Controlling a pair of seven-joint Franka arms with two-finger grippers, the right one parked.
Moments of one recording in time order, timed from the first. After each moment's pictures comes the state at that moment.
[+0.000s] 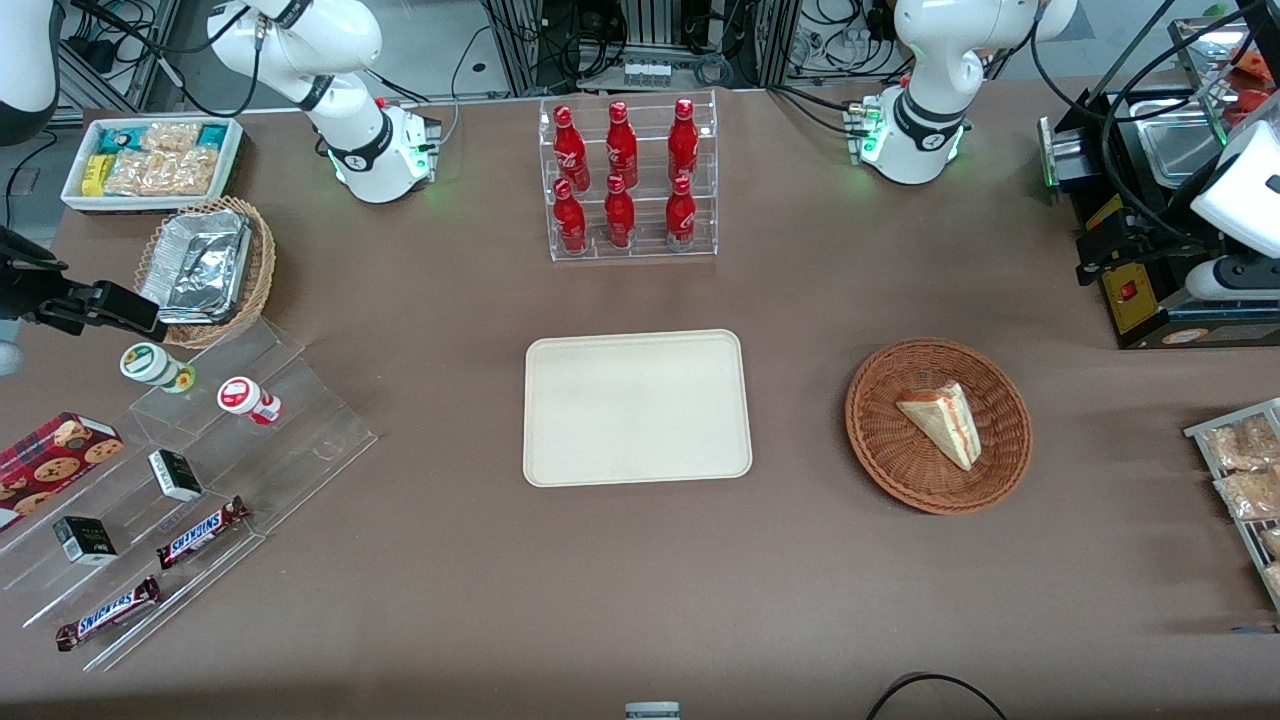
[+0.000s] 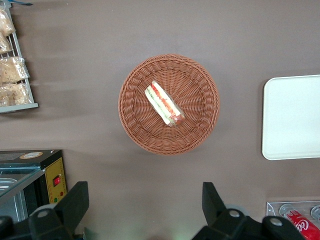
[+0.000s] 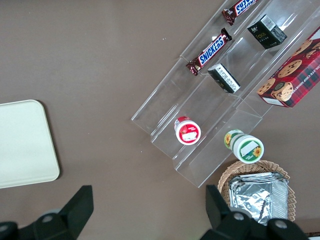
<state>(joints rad) 0.00 -0.01 -0.07 -1.52 0.02 1.49 -0.04</state>
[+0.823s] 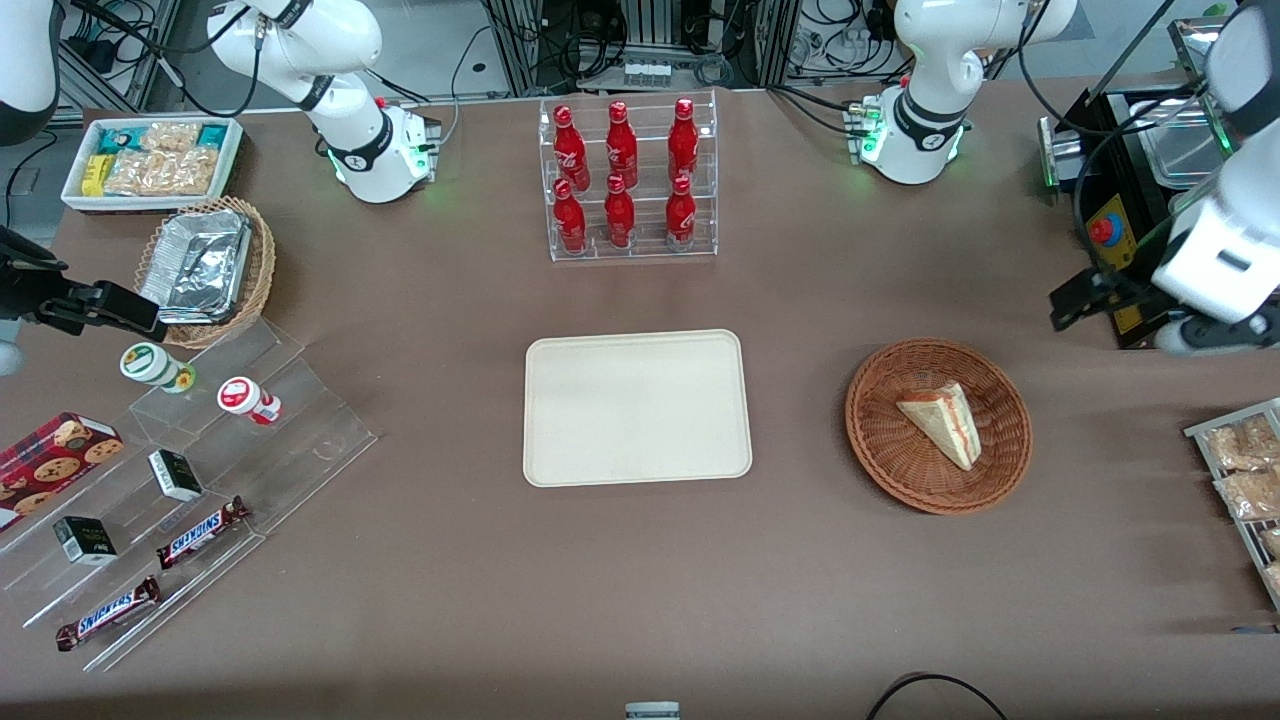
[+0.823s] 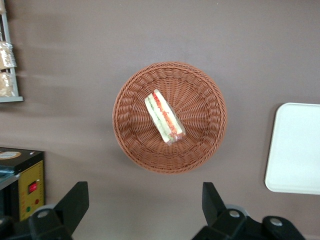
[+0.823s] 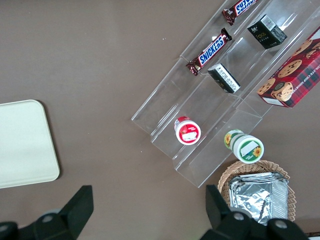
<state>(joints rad) 0.00 0.02 -0.07 -1.71 0.02 1.71 -0.18</state>
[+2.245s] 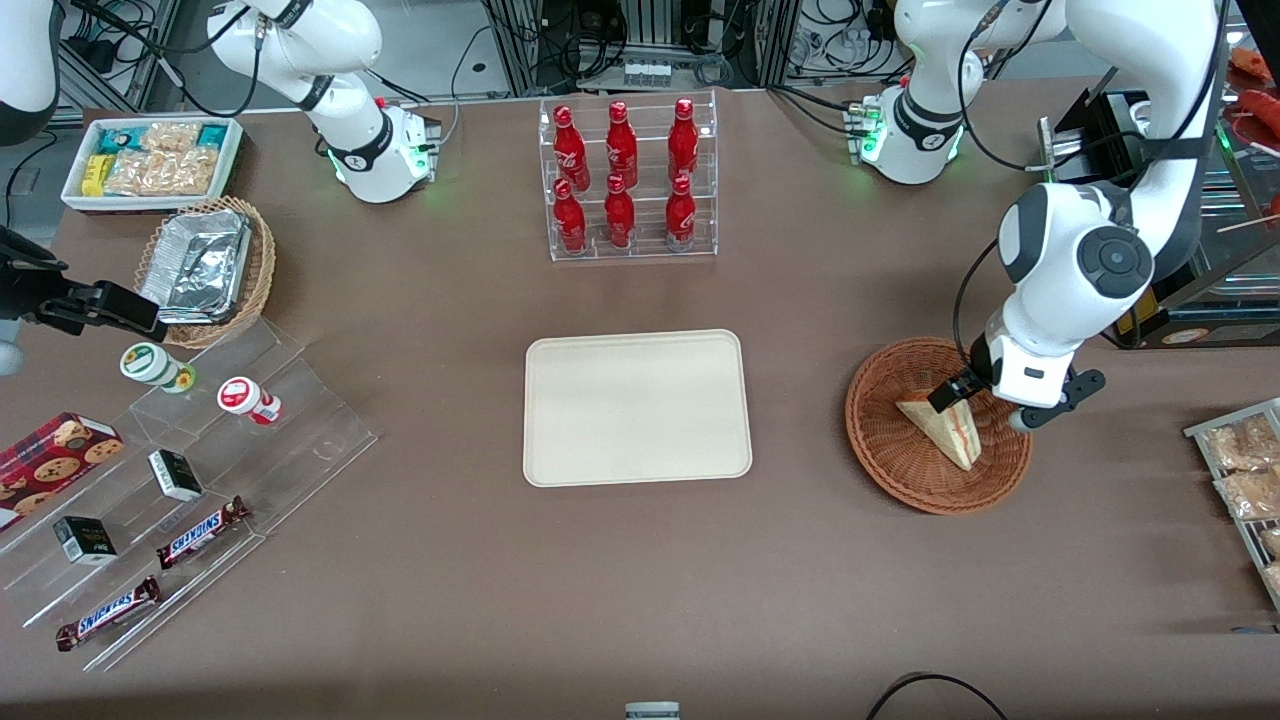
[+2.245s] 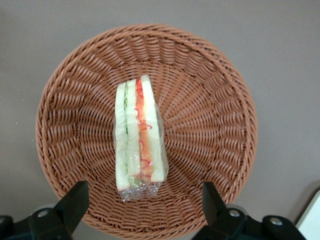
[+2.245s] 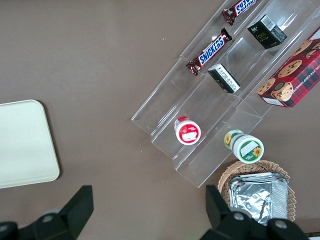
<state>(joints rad) 0.00 0.14 -0.13 -2.19 0.02 2.36 -0.64</state>
